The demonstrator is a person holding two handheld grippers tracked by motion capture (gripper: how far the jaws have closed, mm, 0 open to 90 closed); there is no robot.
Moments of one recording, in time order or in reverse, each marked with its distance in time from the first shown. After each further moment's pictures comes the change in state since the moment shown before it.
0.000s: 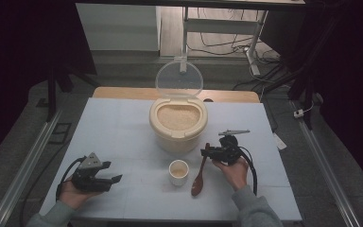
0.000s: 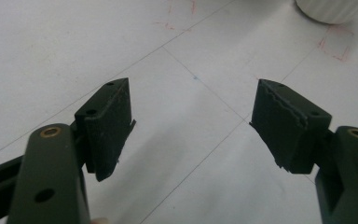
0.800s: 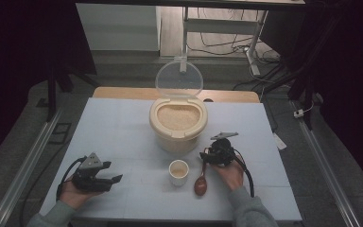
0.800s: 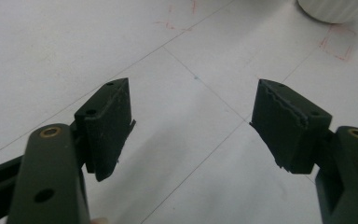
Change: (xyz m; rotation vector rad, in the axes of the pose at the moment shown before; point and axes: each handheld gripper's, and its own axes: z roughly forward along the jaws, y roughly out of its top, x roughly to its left) left arm 0.000 0.000 0.001 0.002 0.004 0.000; right arm 0.001 -0.007 0.023 0.071 -0.199 -0.123
